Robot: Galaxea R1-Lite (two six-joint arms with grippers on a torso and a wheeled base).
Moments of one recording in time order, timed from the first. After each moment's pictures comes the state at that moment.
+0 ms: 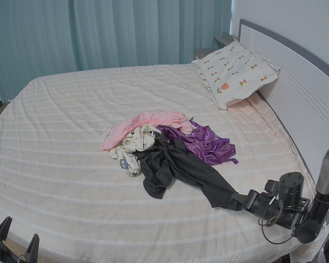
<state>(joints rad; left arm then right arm) 0.00 0.02 -0.02 0.01 -0.08 0.00 0.50 2.02 -0.12 -1.46 0.00 0.84</state>
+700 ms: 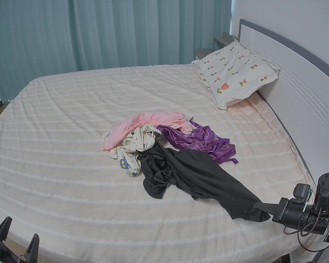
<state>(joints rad) 0.00 0.02 -0.02 0.01 -0.08 0.01 0.51 1.47 -0.02 -1.01 0.06 0.82</state>
